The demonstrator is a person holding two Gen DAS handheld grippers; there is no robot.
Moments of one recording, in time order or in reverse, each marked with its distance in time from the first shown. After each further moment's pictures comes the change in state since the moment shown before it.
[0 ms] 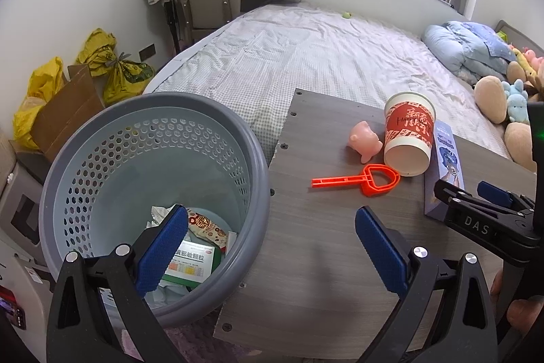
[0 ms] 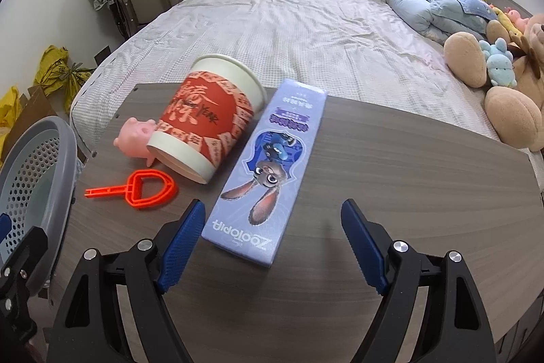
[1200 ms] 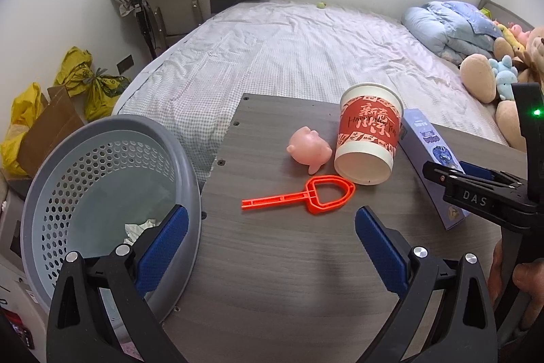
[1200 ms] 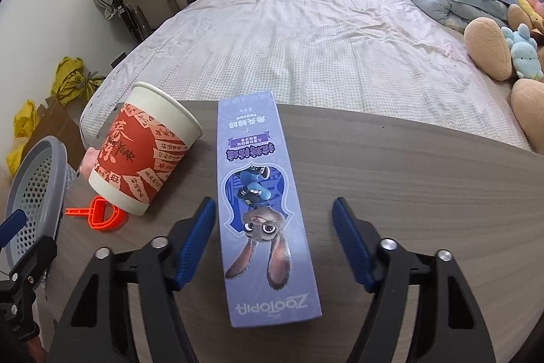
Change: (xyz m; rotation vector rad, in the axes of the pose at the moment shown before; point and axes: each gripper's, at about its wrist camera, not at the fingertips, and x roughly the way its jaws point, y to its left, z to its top) left arm 0.022 -0.059 0.015 0.095 0.022 -0.030; right arm 0.035 -0.062 0.026 0.011 0.022 0.154
